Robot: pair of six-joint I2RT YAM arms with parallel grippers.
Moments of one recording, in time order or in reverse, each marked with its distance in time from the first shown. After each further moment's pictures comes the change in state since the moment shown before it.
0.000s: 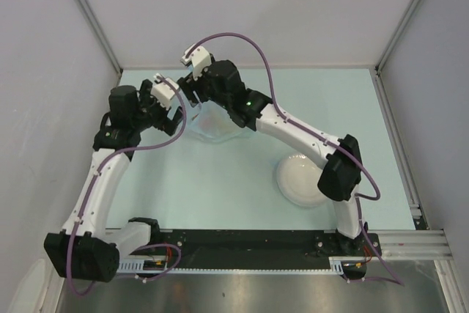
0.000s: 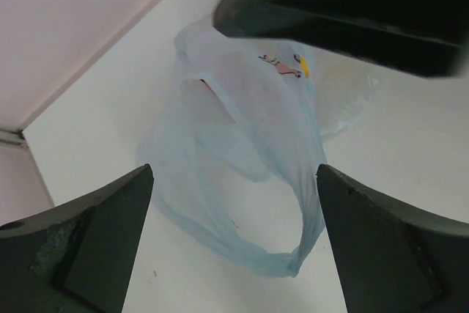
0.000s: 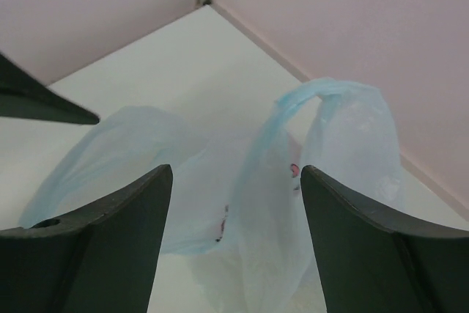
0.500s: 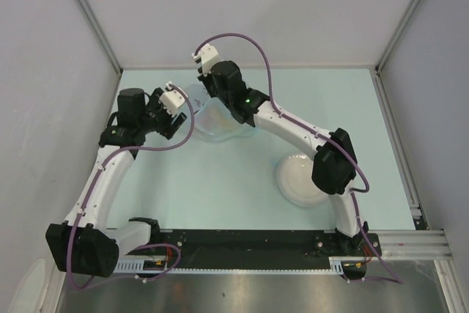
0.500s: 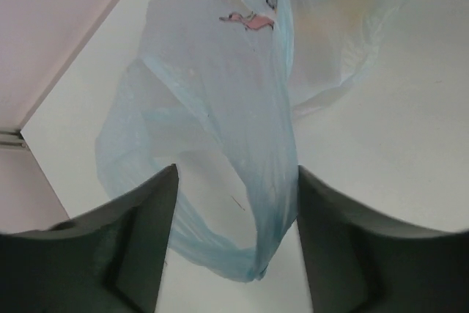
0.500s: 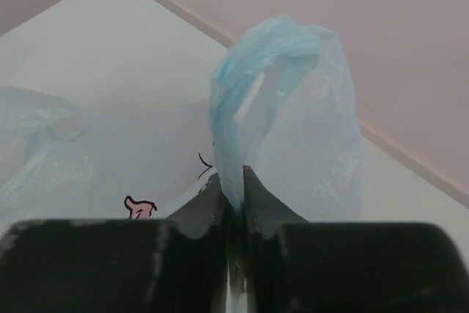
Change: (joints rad) left arm -0.027 0.063 -0.014 -0.055 0.002 0.151; right arm -0.066 0.090 -0.017 0.062 0.193 -0.017
